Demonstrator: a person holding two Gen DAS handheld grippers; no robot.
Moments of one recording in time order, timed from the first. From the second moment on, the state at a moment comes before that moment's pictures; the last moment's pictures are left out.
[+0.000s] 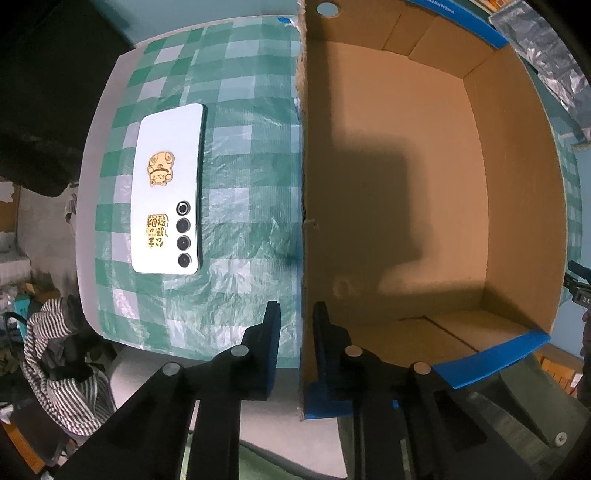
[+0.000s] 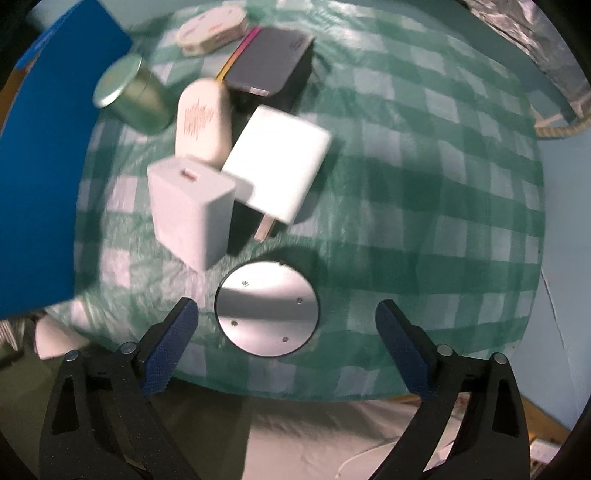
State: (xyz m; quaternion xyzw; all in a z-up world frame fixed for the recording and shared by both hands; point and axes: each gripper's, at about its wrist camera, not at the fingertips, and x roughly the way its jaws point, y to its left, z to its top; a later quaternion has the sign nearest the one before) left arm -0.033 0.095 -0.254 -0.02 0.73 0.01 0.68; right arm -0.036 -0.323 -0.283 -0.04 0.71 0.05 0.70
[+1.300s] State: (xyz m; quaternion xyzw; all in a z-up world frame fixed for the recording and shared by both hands) left arm -0.042 0.091 -0.246 -0.02 0.72 -0.02 0.69; right arm -0.015 -0.310 -0.264 -0.03 0.69 0.06 0.72
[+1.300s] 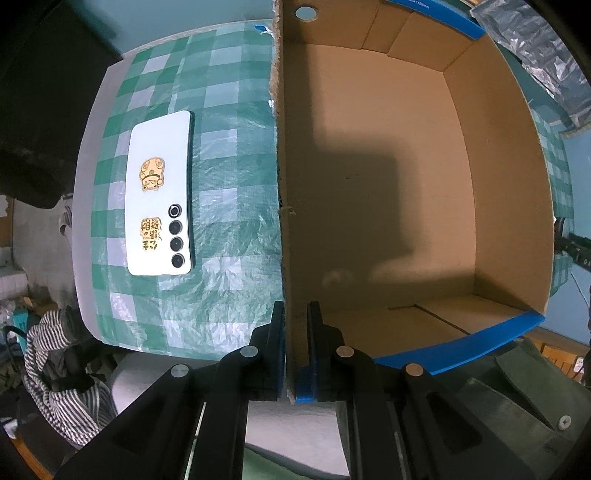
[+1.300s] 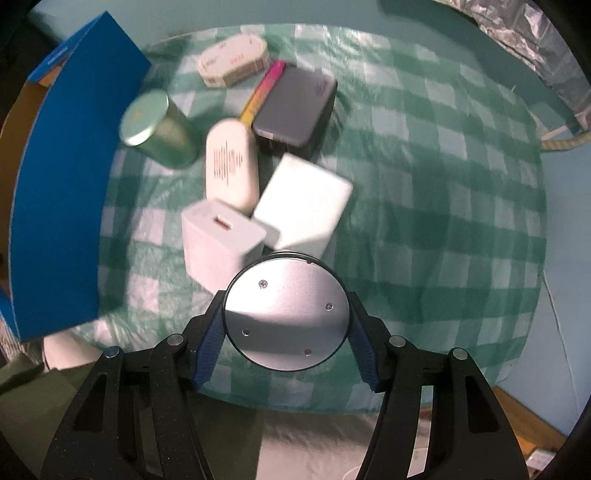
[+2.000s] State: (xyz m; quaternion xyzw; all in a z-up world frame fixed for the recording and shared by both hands) left arm -0.041 0.086 -0.240 0.00 0.71 -0.02 0.70; right arm 0.038 -0.245 -0.195 -0.05 0.65 0.13 0.75
